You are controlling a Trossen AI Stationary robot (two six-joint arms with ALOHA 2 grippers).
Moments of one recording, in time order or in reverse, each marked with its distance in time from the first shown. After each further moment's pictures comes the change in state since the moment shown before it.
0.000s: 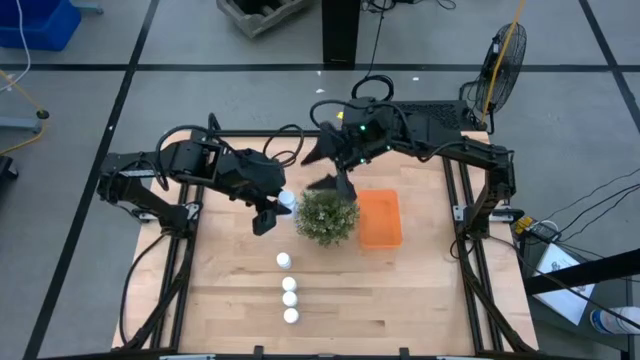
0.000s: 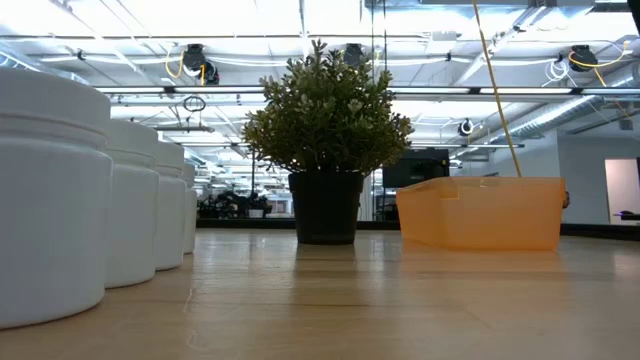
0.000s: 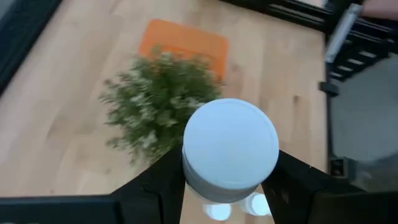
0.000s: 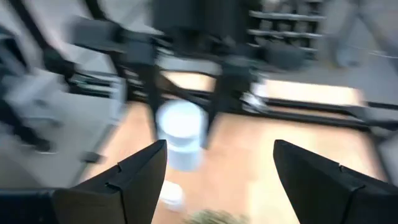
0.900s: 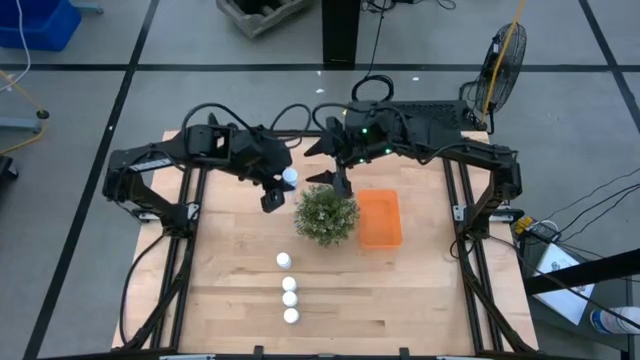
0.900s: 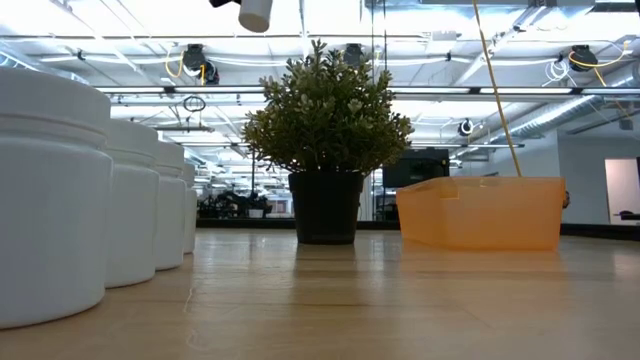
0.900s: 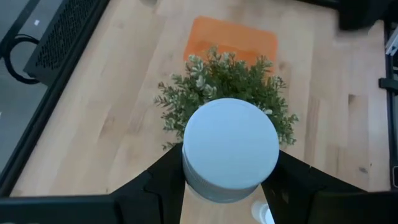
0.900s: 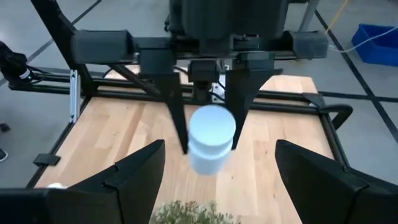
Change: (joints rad) left arm 0.156 0.034 0.000 -0.015 0.004 0.166; right arm 0.006 -0.040 -0.128 0.104 0.116 -0.002
